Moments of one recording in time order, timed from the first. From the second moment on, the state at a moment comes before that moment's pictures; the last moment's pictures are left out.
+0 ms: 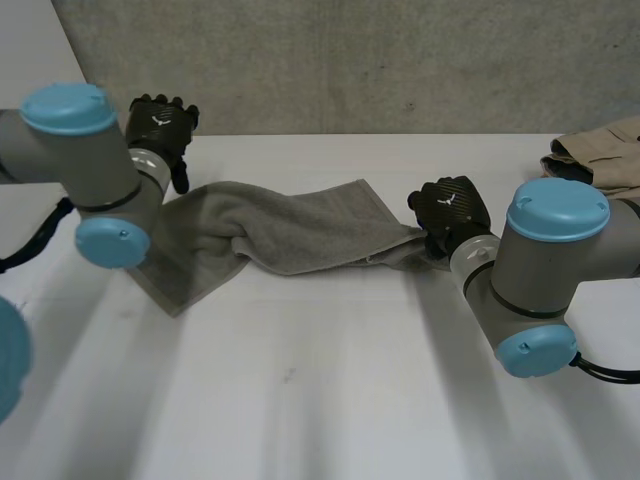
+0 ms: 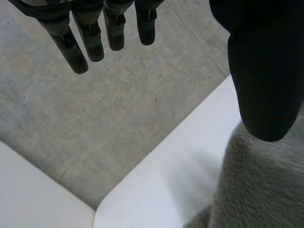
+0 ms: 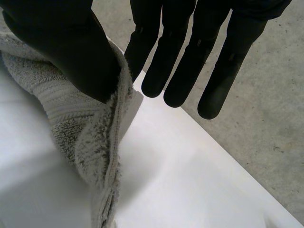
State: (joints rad) left arm 4.38 -2.39 -0.79 3.14 -1.65 3.62; right arm 2.04 -0.94 1.35 -0.27 1.56 2.72; left_hand 0.20 0.20 0.21 0.20 0.05; right_hand 1.15 1.18 1.19 1.20 1.00
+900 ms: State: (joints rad) left arm 4.48 -2.25 -1.39 3.19 -1.48 3.75; right arm 2.04 -0.91 1.36 -0.24 1.55 2.66; left_hand 0.32 0.32 0.32 0.31 0.13; right_hand 1.15 1.18 1.19 1.20 1.00
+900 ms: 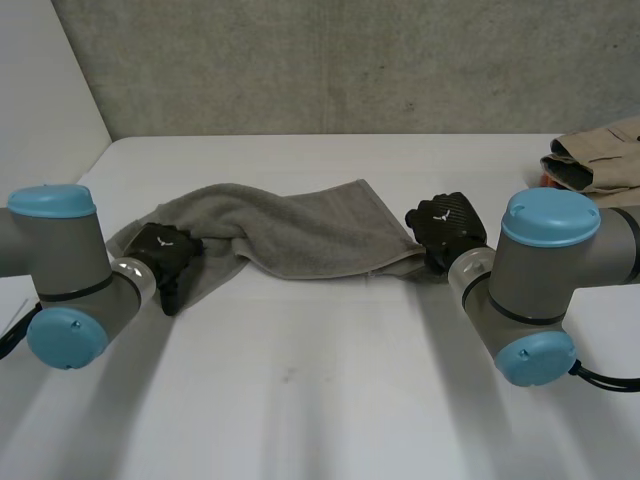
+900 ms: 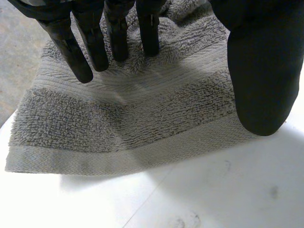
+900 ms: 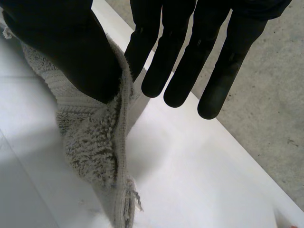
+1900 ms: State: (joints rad) left arm 4.47 -2.34 -1.24 3.18 -1.47 3.76; right arm 2.04 -0.90 1.36 -0.24 1.56 2.62; left_hand 1.16 1.19 1.19 1.19 1.00; right_hand 1.15 1.18 1.19 1.20 1.00
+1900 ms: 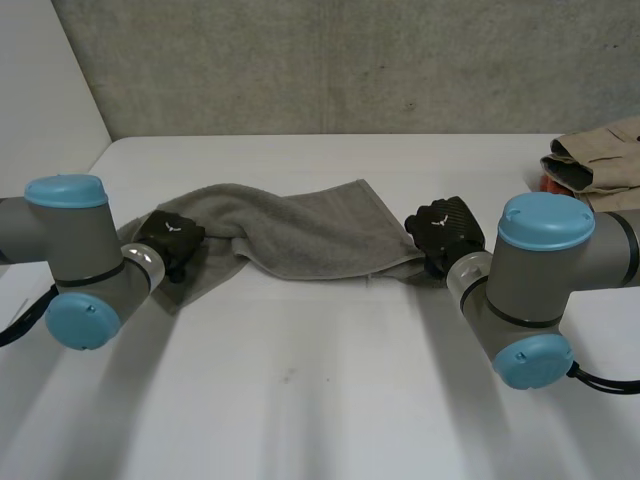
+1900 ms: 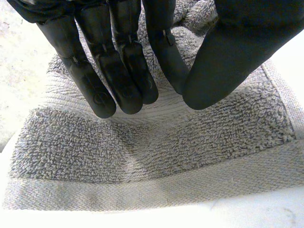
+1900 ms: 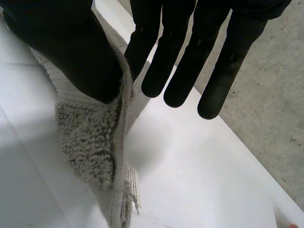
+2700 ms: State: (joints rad) left arm 4.46 -2.30 -1.27 3.09 -1.47 3.72; right arm 2.03 -0.92 1.36 -0.21 1.55 2.62; left_hand 0.54 0.54 0.55 0.53 0.35; right_hand 1.15 1.18 1.19 1.20 1.00
